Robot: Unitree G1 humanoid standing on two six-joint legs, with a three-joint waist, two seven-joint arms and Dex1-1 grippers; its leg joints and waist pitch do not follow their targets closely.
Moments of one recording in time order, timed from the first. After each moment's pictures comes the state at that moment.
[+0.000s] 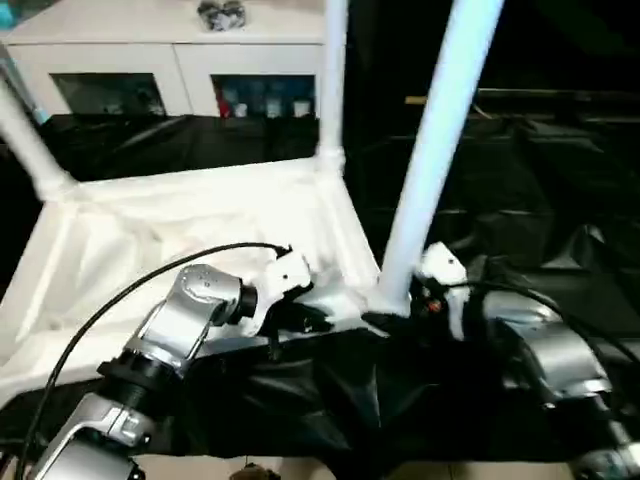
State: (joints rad) left arm -0.50 0.37 -0.33 0.34 0.00 0.33 -1.25; right arm -0.33 -0.43 0.19 0.21 0.15 0.32 1.09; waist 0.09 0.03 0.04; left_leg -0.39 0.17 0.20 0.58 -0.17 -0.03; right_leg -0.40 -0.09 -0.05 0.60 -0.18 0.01
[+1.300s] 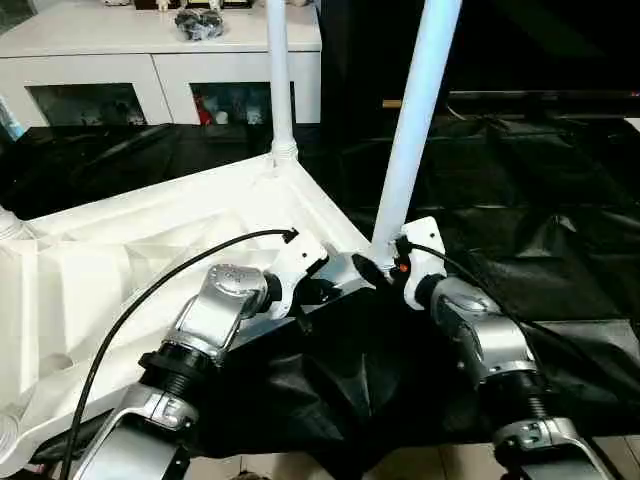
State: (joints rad) left arm -0.56 0.21 -0.26 0.43 0.06 0.43 -0.93; right arm -0.44 -0.13 0.03 0.46 0.07 0.28 0.57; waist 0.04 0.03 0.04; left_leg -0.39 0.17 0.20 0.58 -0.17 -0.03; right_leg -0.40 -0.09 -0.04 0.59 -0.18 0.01
